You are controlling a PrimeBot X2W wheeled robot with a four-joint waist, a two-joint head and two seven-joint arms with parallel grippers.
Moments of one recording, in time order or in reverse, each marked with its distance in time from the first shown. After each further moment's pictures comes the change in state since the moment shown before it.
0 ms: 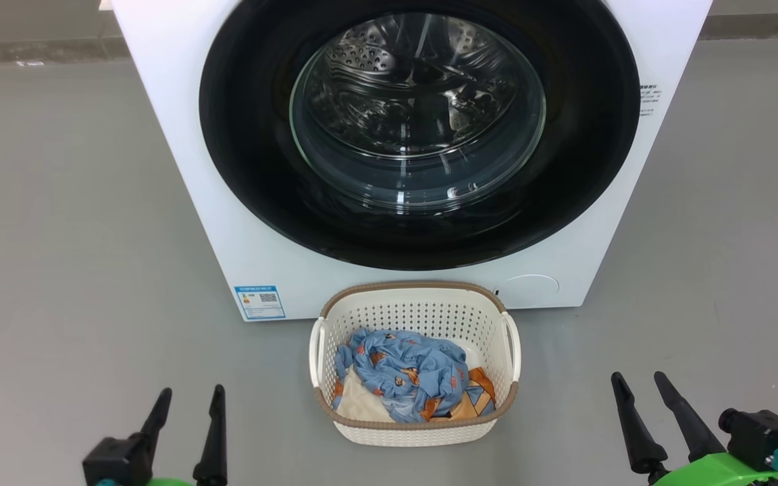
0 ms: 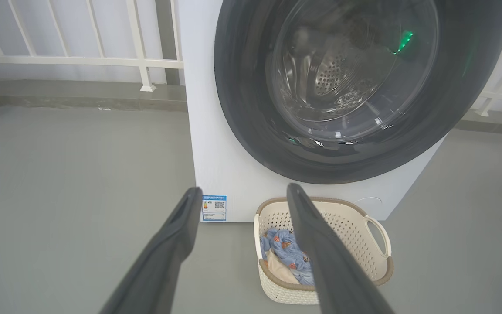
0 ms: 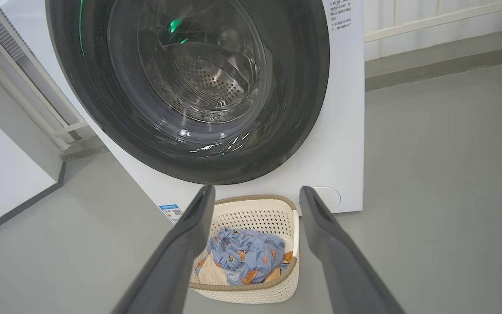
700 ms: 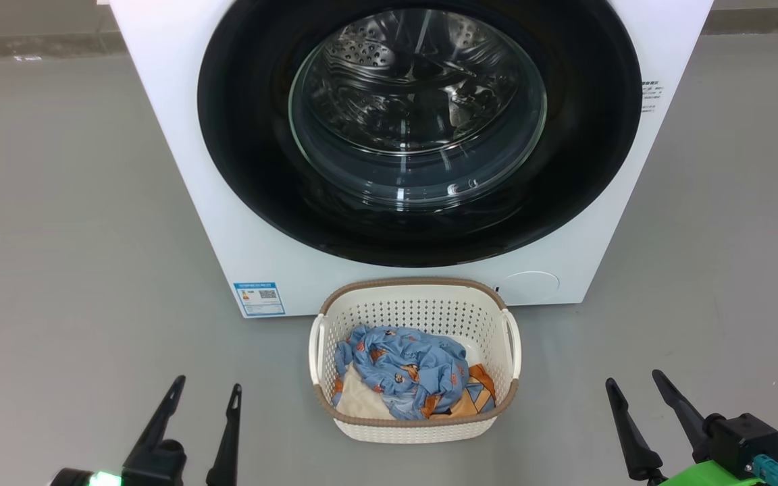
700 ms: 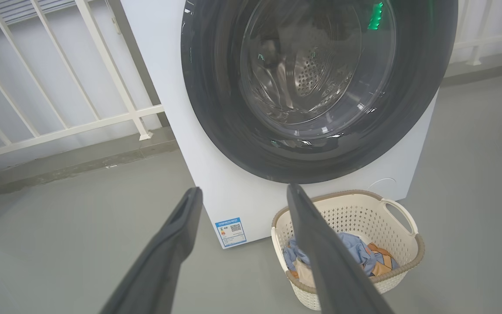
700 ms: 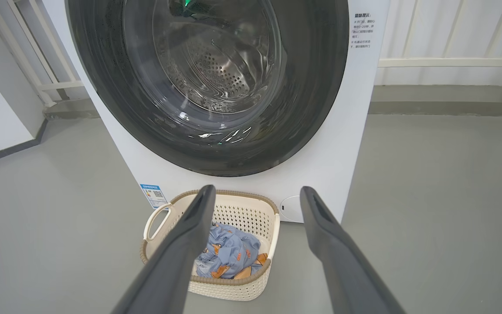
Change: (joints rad) left arm 0.008 0.022 -0.024 -0.029 0.254 0.049 -0.063; right arm 0.000 -0.017 0.008 0.012 -0.201 0.000 -0.062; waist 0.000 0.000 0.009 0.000
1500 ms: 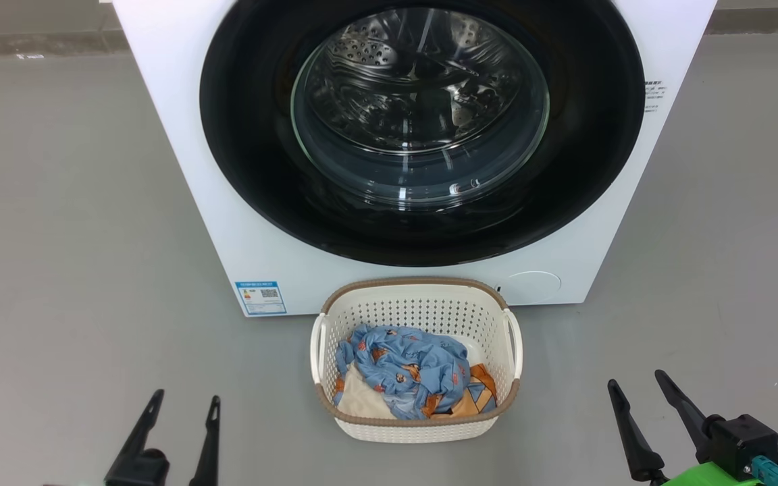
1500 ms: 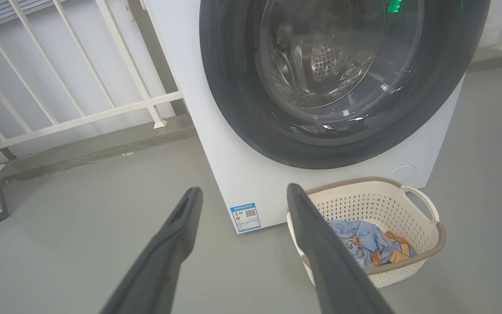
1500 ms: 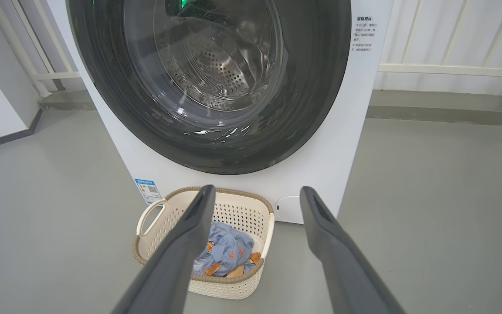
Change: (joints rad) left arm 0.015 -0.012 0.062 0.042 0.046 -0.010 -0.015; right arm 0.000 -0.002 -0.010 0.006 -0.051 0.000 -0.009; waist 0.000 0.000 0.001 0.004
